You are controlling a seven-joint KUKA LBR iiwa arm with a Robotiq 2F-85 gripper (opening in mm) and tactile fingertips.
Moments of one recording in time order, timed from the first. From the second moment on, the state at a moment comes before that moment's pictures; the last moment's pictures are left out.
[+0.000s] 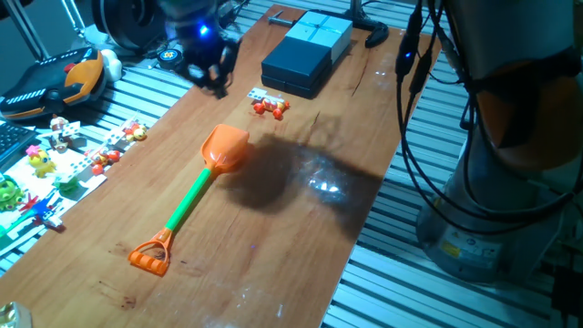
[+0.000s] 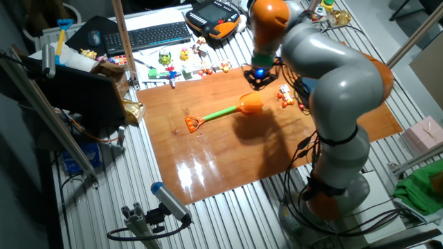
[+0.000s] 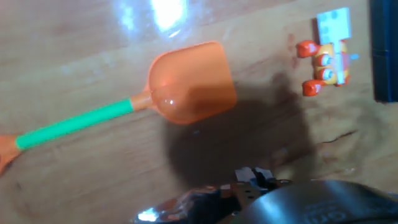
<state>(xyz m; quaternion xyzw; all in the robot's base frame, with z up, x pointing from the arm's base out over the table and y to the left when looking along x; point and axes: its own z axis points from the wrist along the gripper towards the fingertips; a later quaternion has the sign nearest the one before) 0.551 0.057 0.213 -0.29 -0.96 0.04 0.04</state>
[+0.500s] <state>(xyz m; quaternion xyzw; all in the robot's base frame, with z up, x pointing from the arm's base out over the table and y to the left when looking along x) 0.568 0.109 0.179 -0.37 -0.93 0.03 0.02</state>
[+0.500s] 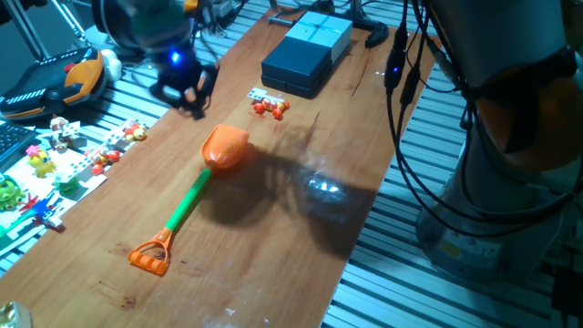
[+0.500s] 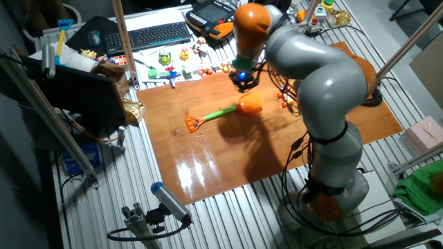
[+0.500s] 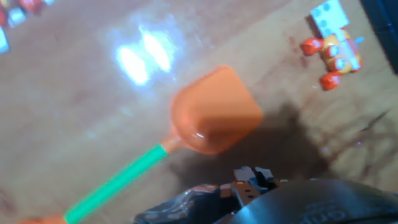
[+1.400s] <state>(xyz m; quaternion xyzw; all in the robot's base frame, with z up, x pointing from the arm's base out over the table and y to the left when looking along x) 0.570 0.163 0.138 -0.51 -0.86 0.03 -0.03</state>
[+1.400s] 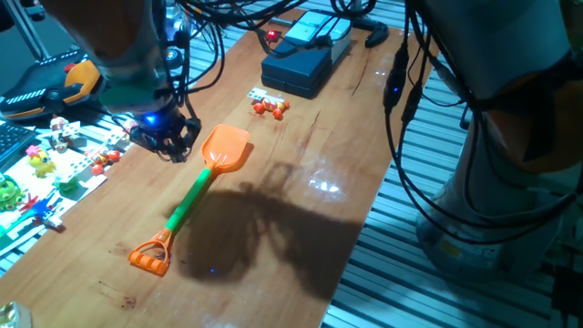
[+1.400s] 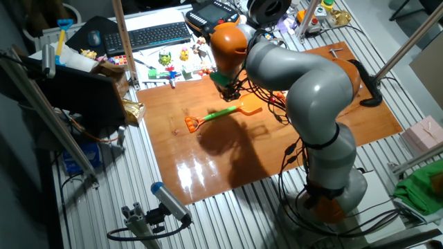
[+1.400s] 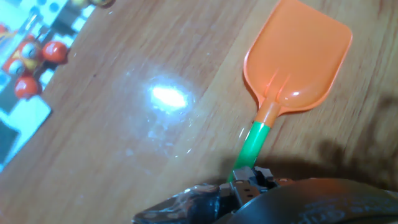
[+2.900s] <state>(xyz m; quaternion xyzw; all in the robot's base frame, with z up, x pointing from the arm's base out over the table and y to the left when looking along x) 0.583 0.186 0.094 -0.60 -0.79 0.09 -0.10</state>
